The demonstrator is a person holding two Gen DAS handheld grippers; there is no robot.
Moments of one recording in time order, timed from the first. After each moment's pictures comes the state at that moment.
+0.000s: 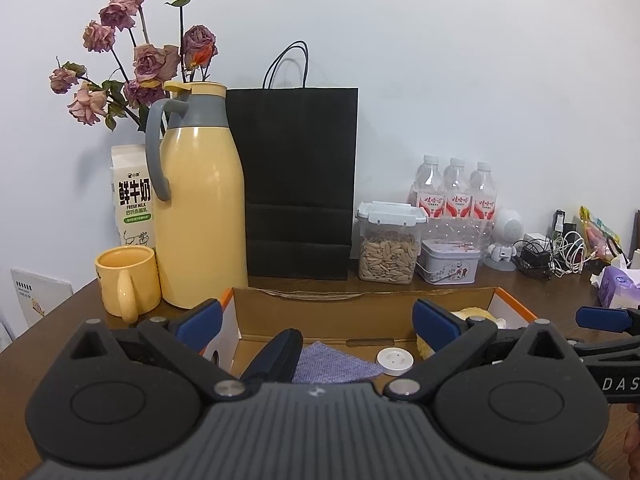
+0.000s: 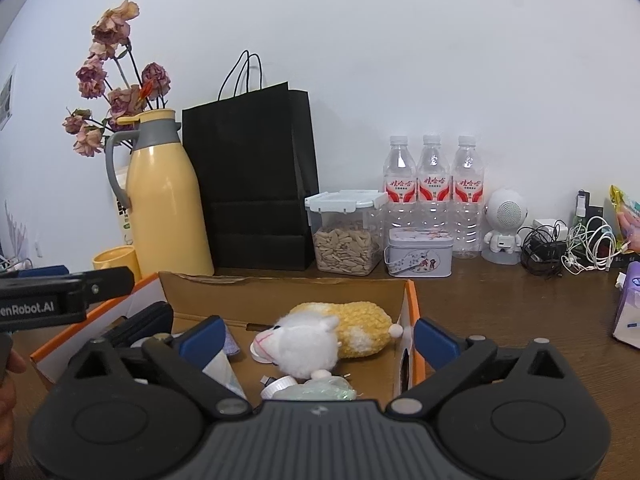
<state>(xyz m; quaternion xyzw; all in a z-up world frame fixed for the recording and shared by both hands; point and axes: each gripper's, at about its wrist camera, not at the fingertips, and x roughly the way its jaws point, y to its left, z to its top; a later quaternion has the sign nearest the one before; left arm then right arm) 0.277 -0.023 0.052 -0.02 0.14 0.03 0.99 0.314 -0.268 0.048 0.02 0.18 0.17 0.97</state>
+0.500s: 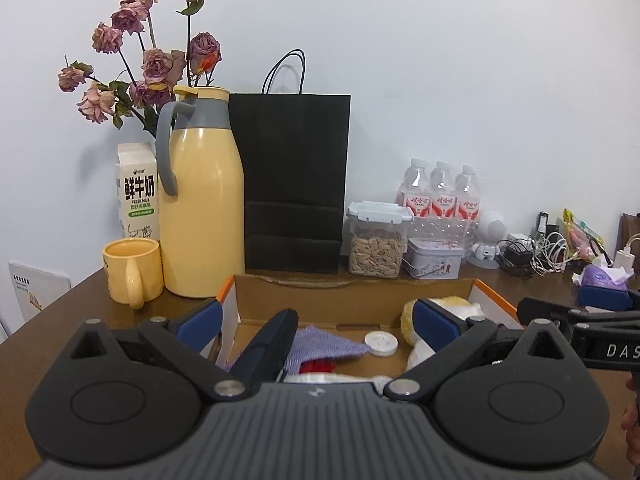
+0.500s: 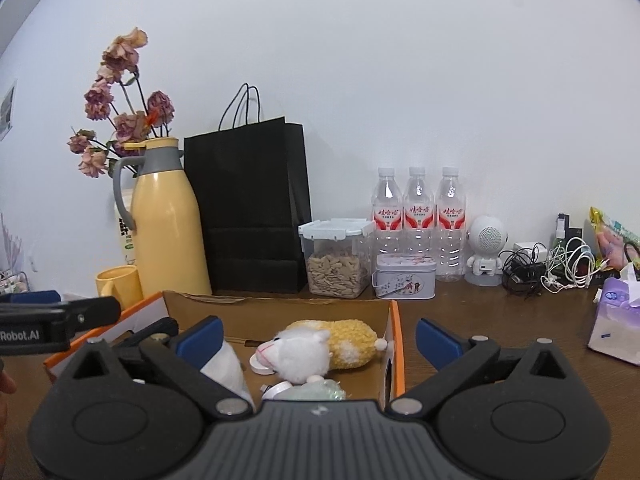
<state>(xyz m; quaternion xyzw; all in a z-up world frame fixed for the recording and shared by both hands) 0.236 -0.021 0.051 -0.03 0.14 0.01 0.99 0.274 -0.278 0.059 0.02 0.13 0.15 0.98</state>
